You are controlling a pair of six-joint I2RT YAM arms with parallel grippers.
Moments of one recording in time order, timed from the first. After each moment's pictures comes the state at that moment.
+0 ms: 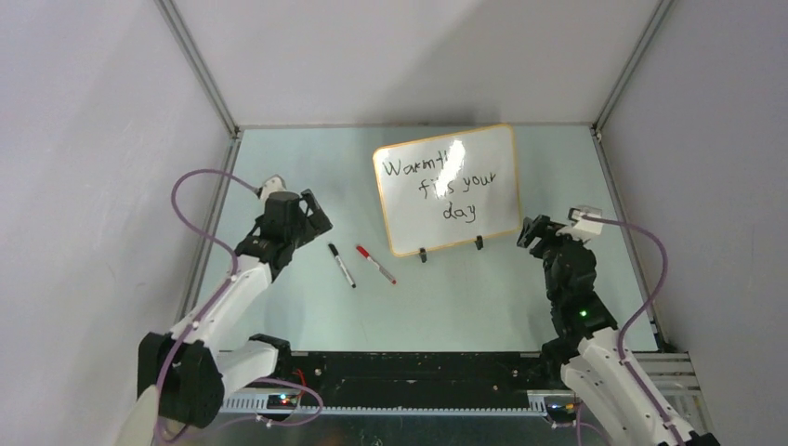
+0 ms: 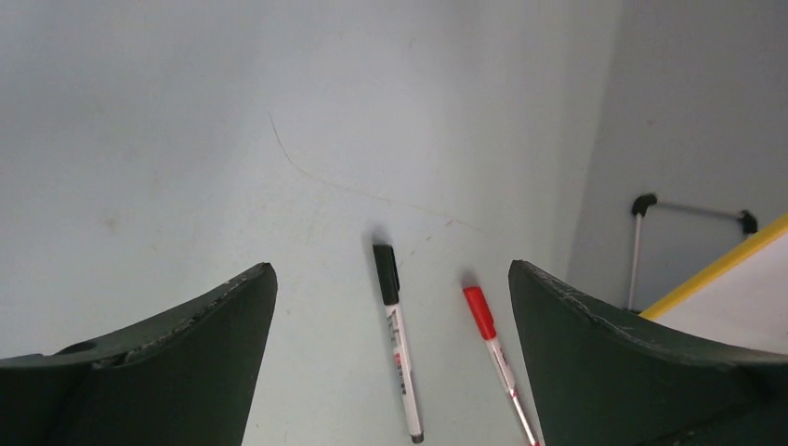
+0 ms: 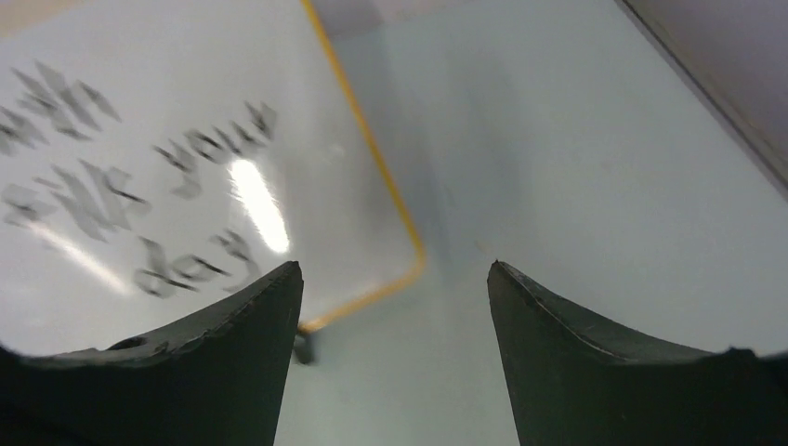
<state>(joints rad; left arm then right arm) -0.24 1.11 0.72 -0.32 -0.22 -0.64 0.34 0.54 0.39 0.07 0.43 0.31</state>
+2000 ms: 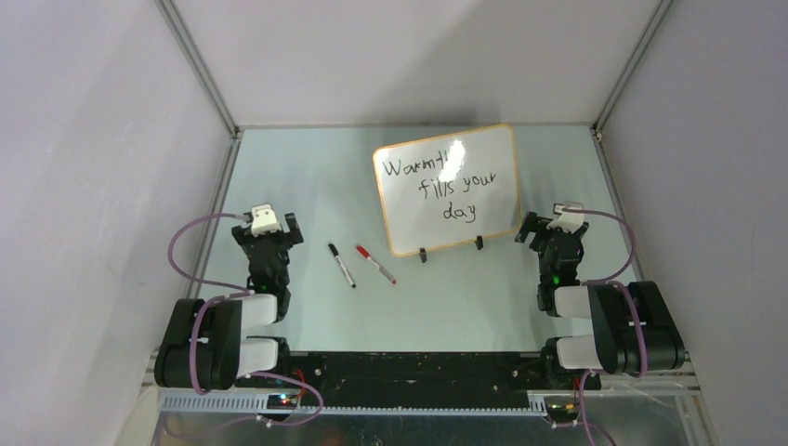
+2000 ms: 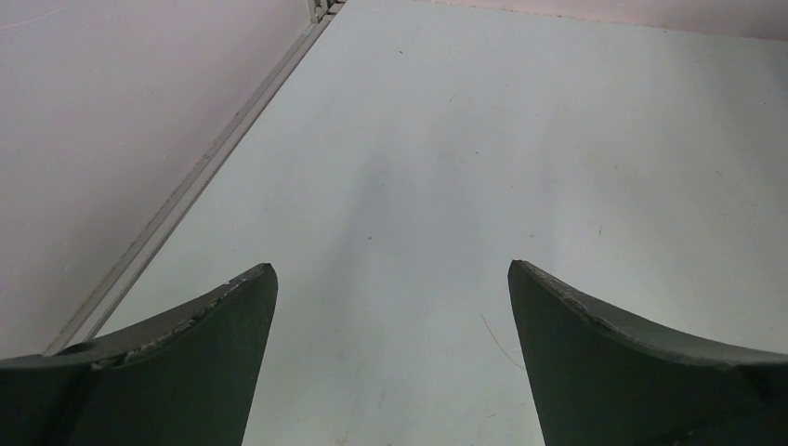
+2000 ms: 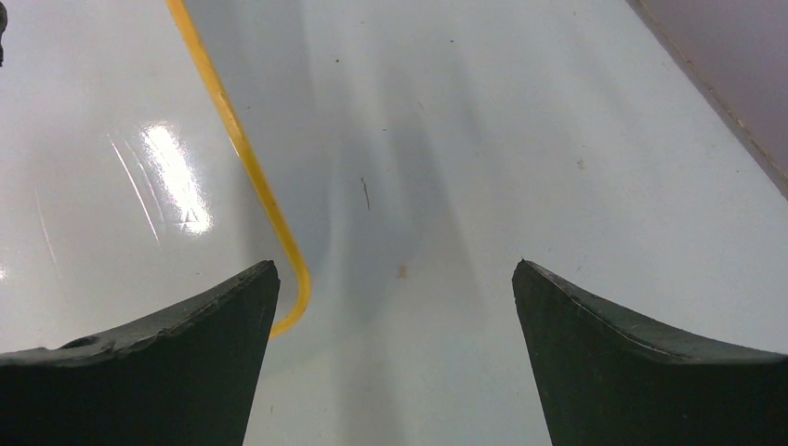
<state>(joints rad) -0.04 1.26 0.14 1.06 -0.34 0.02 0.06 1.36 0.19 1.02 0.25 0.10</state>
